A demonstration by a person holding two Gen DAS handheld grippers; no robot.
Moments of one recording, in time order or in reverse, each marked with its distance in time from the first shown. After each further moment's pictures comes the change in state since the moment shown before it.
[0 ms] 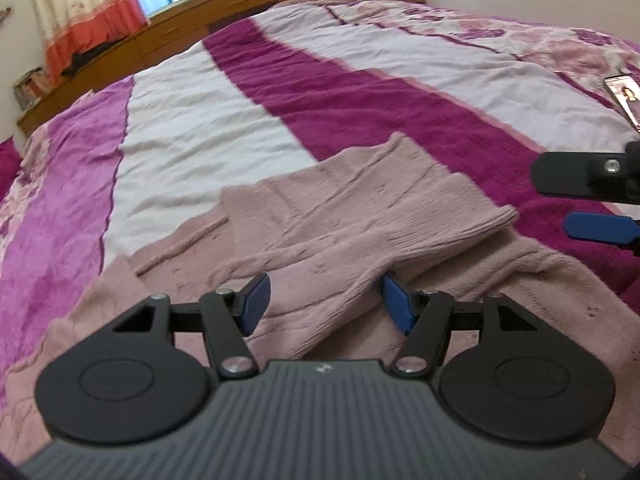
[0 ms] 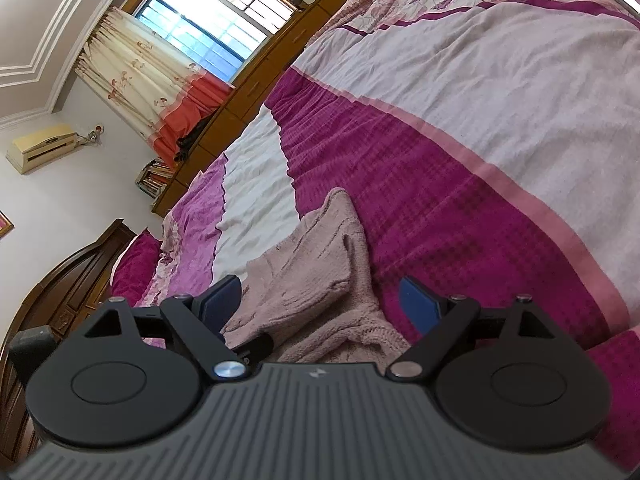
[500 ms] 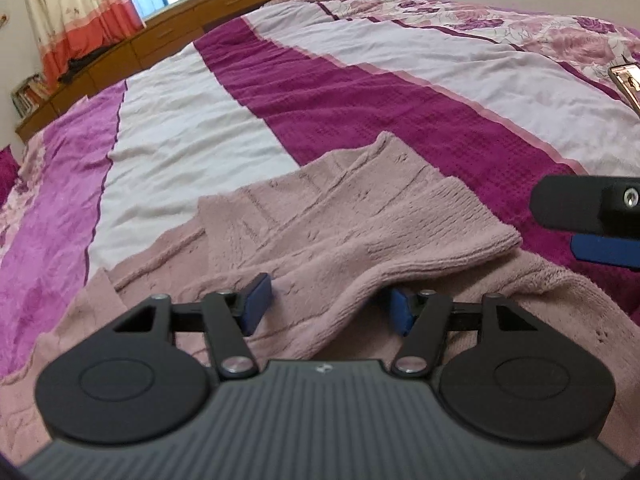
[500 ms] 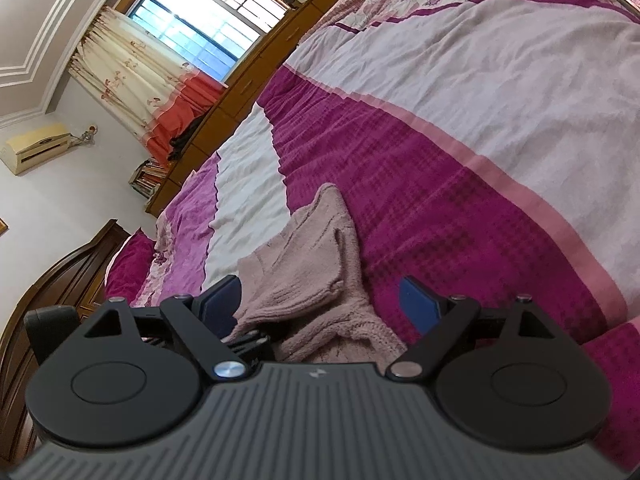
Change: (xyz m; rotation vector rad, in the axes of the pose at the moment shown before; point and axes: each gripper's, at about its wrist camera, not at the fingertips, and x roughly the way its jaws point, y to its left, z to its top) left arm 0.022 -0.021 0.010 0.028 -0.001 -0.001; right arm 0.004 -0.007 -0.002 0.007 0.006 -0.019
